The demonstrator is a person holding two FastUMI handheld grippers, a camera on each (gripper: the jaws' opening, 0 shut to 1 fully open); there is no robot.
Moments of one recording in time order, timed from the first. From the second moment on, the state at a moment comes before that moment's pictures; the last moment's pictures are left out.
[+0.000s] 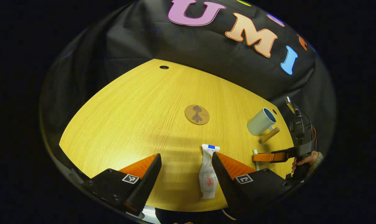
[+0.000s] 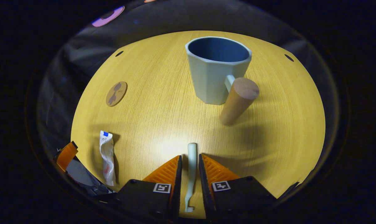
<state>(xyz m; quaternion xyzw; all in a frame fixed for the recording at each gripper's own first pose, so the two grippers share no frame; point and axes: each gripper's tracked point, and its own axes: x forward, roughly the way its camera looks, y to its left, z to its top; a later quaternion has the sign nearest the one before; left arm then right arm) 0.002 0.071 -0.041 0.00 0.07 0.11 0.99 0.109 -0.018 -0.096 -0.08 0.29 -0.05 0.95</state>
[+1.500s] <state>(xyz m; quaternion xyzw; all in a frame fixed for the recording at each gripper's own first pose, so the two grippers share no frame) 0.042 0.033 -0.078 0.06 0.18 0.05 0.98 0.060 0.043 0.004 0.01 0.04 0.06 1.00</state>
